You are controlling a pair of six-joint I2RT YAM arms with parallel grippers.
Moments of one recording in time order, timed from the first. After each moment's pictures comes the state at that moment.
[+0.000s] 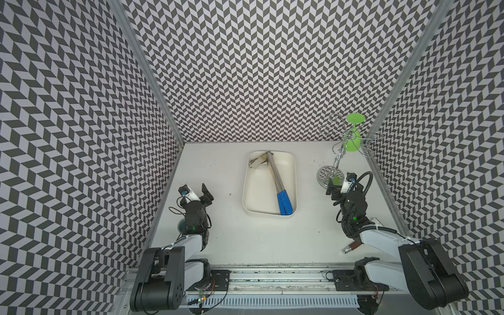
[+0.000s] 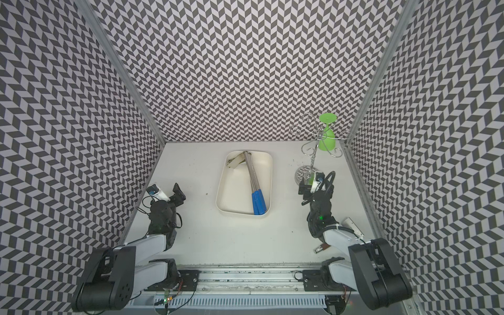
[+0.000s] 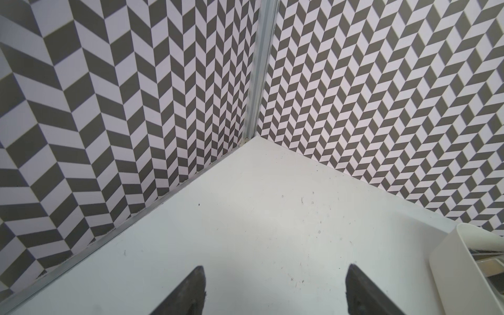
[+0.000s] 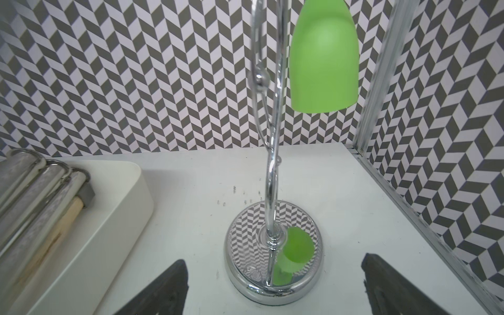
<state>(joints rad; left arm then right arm) 0.05 1.24 0.15 0.96 -0.30 -0.28 0.20 1.25 0.27 0.83 0.33 0.02</state>
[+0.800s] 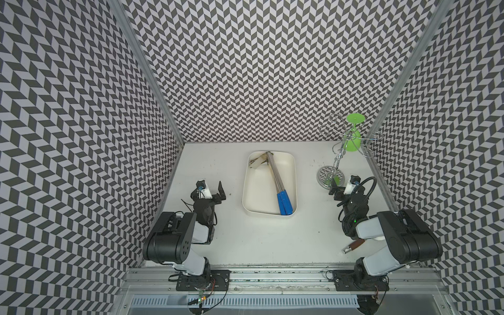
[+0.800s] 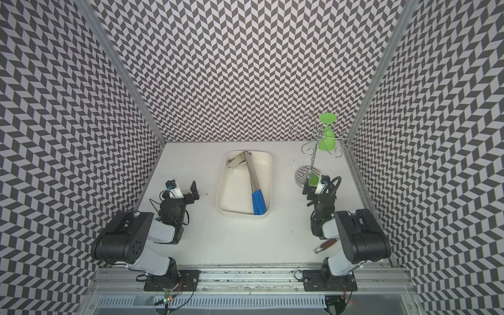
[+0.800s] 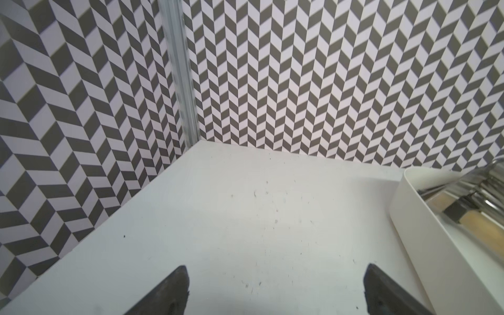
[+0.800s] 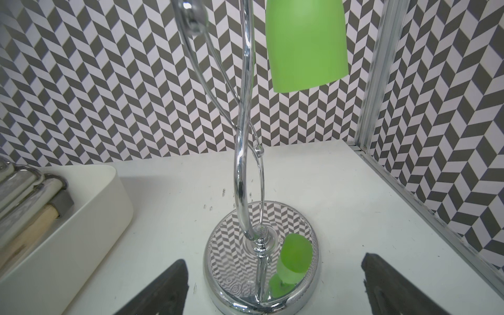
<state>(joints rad) -0.06 1.56 0.19 1.30 -0.19 -0.07 0.08 1.56 0.24 1.24 0.19 0.04</state>
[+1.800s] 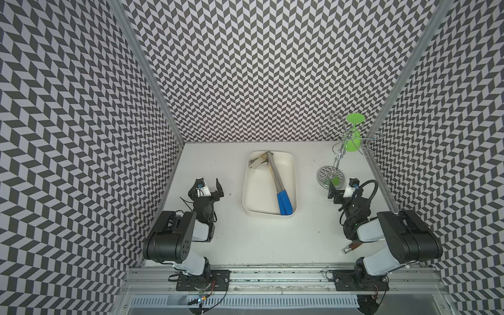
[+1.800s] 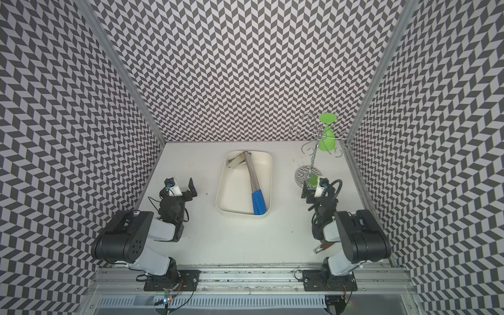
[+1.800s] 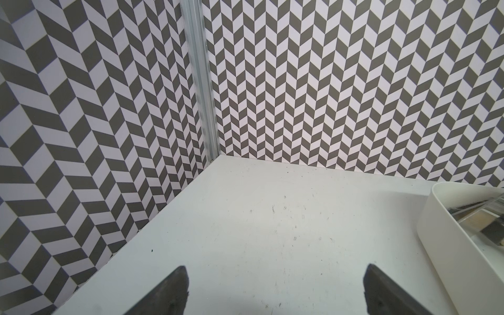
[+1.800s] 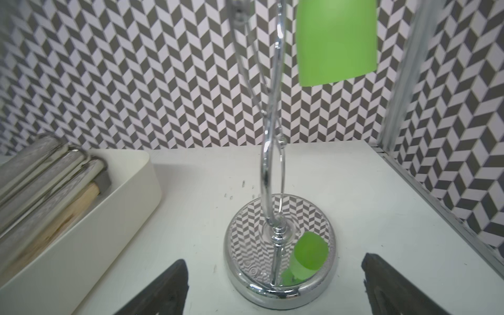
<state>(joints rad) -0.06 1.56 0.22 1.31 -0.26 -0.04 0.06 1.56 0.19 1.29 0.10 0.04</state>
